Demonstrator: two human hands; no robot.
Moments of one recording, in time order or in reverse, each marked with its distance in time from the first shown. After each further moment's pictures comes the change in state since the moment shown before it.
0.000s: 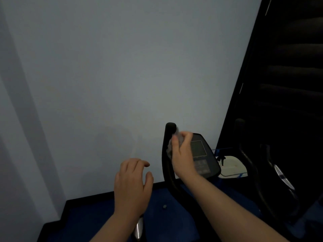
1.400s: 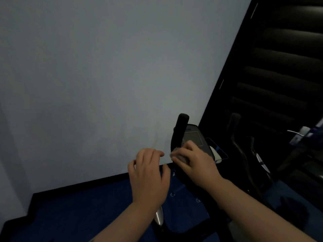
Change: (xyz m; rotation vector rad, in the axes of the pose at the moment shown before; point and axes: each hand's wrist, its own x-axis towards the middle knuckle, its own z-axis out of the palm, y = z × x) left_hand -0.002 -0.005 -0.002 -0.178 -0.066 -0.014; right_hand -0.045 -0.022 -0.029 -0.858 -0.330 -0.234
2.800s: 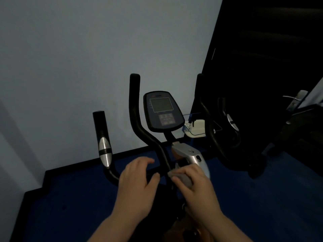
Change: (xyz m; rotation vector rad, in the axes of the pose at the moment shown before) left_hand -0.130 0.104 -0.003 -0.194 -0.393 -0.175; right_hand -0.216 0.043 -0.004 0.603 0.141 0.324
